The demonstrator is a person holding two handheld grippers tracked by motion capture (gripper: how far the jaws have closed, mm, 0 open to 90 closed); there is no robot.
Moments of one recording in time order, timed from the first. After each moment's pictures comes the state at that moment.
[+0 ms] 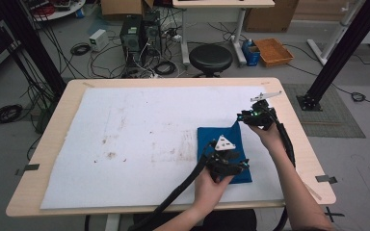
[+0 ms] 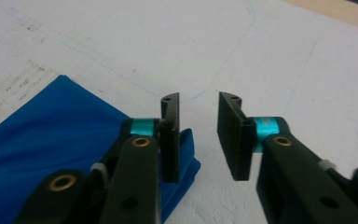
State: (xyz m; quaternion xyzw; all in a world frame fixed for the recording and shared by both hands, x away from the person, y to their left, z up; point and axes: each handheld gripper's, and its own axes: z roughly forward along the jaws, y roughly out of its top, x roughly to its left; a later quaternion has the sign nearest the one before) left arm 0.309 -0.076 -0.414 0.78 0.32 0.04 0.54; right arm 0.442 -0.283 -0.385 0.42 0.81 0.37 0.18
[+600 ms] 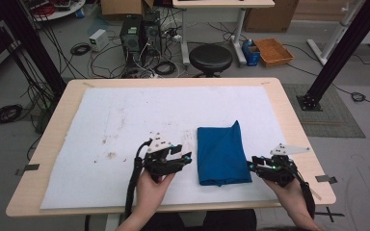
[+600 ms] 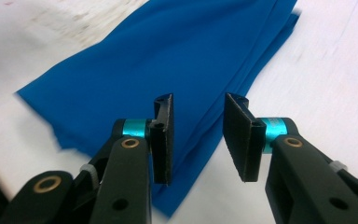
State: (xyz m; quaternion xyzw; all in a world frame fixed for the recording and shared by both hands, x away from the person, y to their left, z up) left arm 0.290 0.077 -0.401 0.75 0.38 0.13 0.52; right arm 0.280 -0.307 -0.422 0.43 0.79 0.42 0.11
